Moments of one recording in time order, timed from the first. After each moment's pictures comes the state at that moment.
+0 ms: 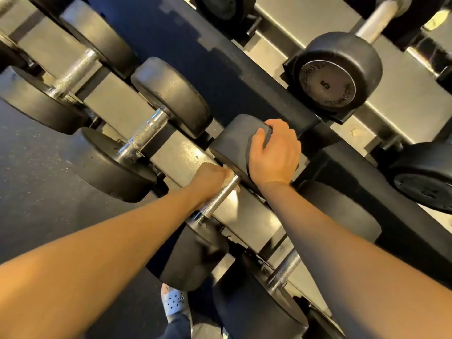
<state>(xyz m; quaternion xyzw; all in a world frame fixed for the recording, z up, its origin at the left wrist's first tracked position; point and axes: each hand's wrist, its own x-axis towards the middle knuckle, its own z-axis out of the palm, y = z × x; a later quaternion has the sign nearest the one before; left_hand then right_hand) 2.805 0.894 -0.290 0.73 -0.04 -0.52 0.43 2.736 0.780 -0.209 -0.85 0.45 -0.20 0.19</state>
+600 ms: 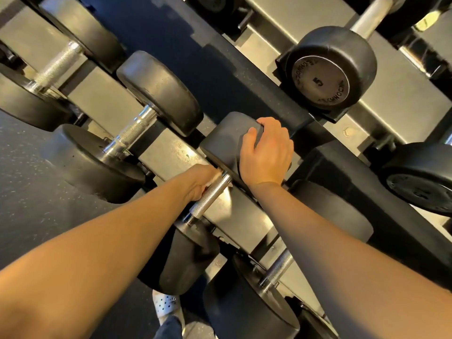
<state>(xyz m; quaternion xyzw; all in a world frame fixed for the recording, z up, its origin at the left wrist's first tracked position) 2.814 0.876 -0.304 0.66 0.10 -0.62 0.40 2.735 0.780 -0.213 -0.84 0.45 -0.23 0.19</state>
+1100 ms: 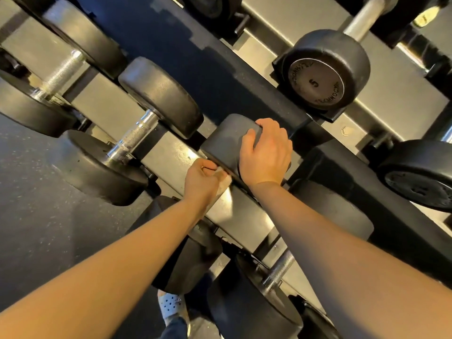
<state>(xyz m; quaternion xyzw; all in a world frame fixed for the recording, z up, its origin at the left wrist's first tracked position) 2.779 0.894 -0.272 0.74 0.04 -0.40 0.55 2.737 0.783 -0.209 -0.84 0.46 -0.22 0.19</state>
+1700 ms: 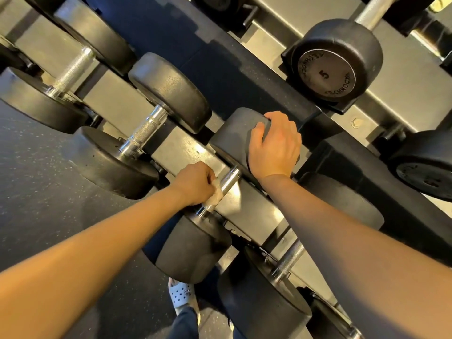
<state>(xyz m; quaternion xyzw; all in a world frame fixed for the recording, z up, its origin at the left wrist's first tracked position) 2.819 0.932 -0.251 0.83 -0.31 -0.44 0.17 2.736 0.781 -0.211 -0.85 0.45 -0.21 0.19</state>
